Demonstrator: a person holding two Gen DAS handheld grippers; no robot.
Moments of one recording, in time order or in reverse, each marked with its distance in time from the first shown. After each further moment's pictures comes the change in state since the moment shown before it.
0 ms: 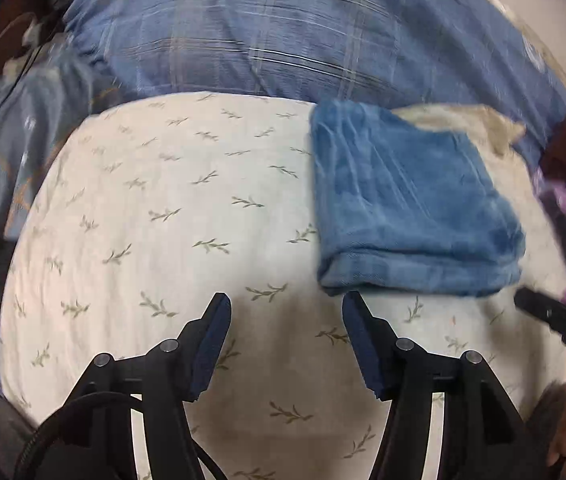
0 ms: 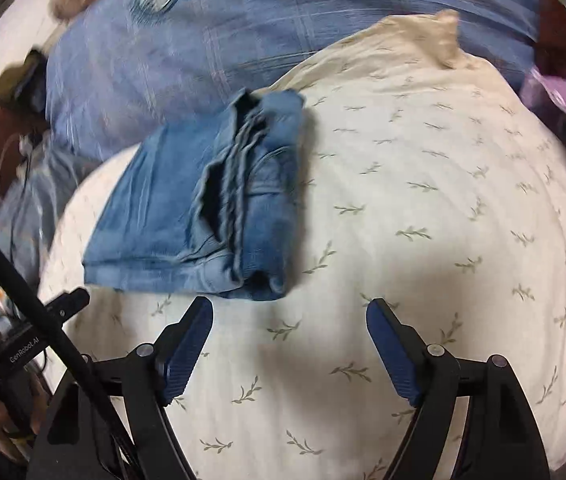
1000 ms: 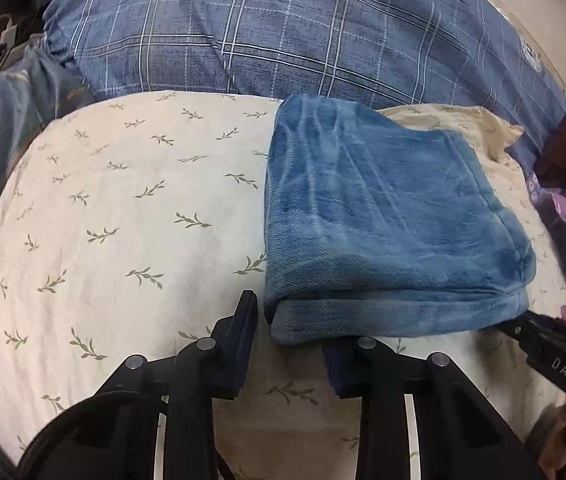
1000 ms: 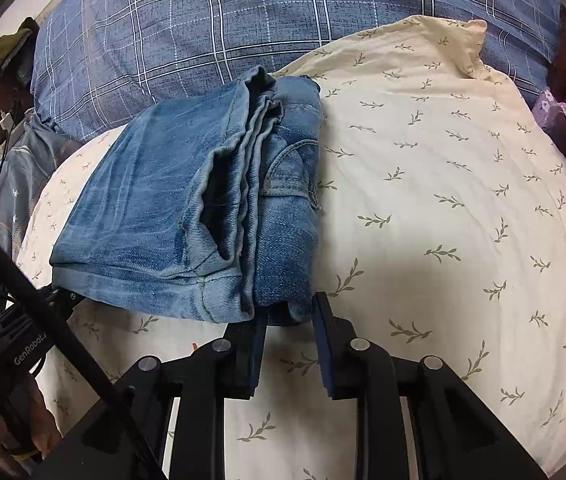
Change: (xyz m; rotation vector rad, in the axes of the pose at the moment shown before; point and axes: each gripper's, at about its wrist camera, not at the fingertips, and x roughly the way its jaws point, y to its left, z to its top) left arm 0.041 -0.027 0.015 -0.068 -0.013 -0.065; right arm 0.033 0.023 0.009 -0.043 0.013 -0.082
